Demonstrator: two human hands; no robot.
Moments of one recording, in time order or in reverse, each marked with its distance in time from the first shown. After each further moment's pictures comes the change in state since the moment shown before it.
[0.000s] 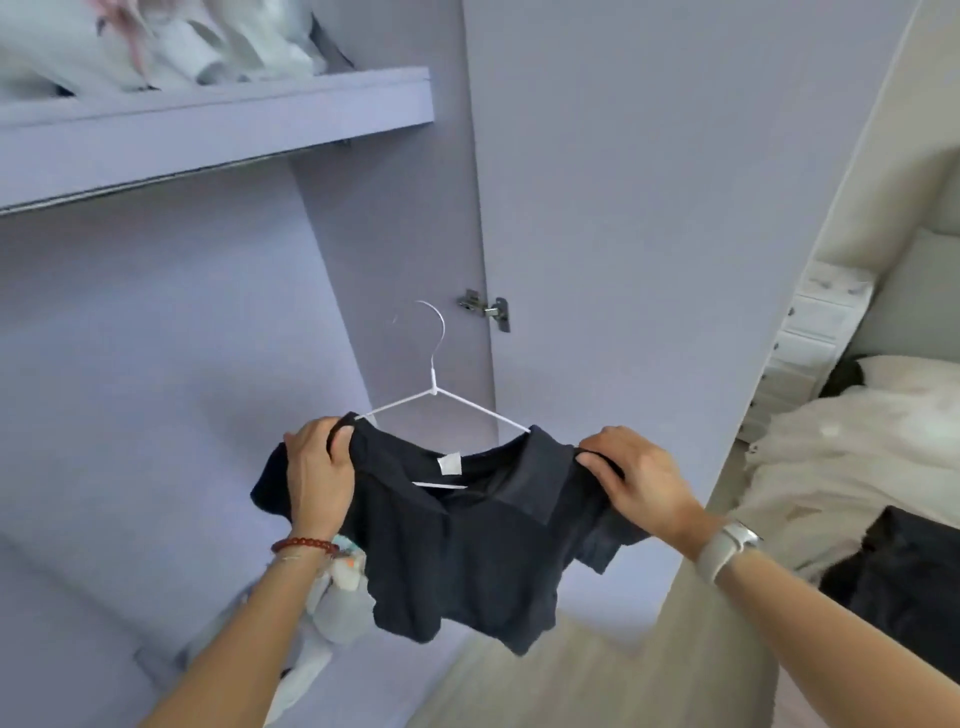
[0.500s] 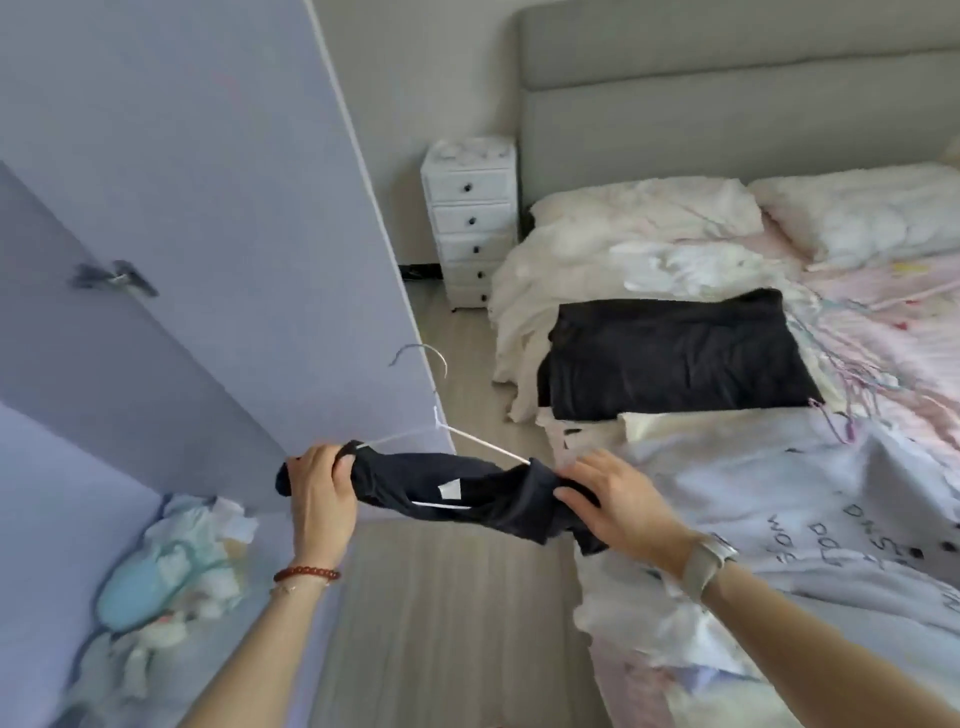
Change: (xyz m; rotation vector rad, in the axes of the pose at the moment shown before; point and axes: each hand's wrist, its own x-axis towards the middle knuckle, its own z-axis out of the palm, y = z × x) left_hand -0.210 0.122 0.115 -0.175 -0.578 0.392; right_hand -0.315 0.036 -0.100 -0.185 -0.068 0.555
